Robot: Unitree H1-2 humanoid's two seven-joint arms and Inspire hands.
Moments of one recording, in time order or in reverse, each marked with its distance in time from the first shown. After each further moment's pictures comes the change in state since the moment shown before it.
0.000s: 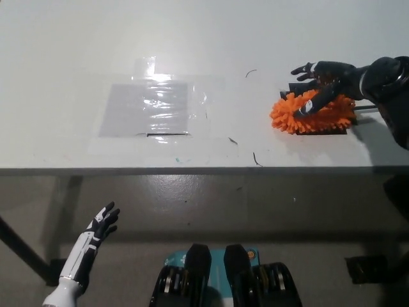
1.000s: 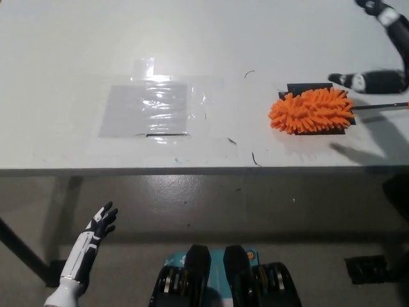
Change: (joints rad) left_arm 0.002 -0.008 -0.006 0.001 0.017 0.010 0.049; right_arm 0.446 -0.215 -0.212 -1.249 0.085 0.157 -0.204
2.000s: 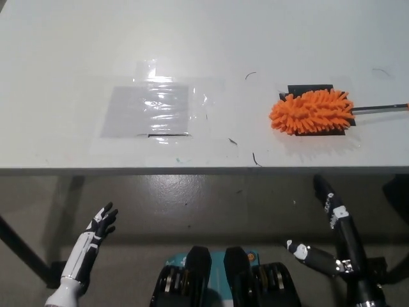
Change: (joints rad) left_arm 0.000 0.000 -0.003 0.000 0.008 0.007 0.006; right_arm 0.804 0.471 -0.107 -0.104 0.019 -0.530 -0.324
